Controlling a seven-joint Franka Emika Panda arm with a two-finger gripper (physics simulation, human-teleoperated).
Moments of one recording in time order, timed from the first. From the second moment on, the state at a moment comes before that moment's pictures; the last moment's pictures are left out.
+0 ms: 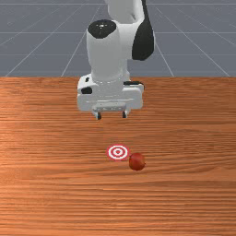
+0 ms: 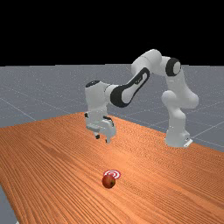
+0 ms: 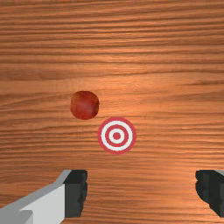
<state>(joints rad) 0.08 0.54 -0.15 -1.58 0.14 1.97 0.66</state>
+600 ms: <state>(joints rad) 0.13 0.88 -0.11 -1.37 0.17 2.05 0.76</state>
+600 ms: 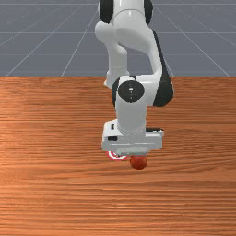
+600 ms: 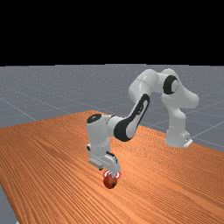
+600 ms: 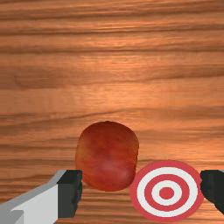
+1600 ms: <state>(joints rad) 0.16 0.86 -0.14 -1.53 0.16 2.16 0.81</state>
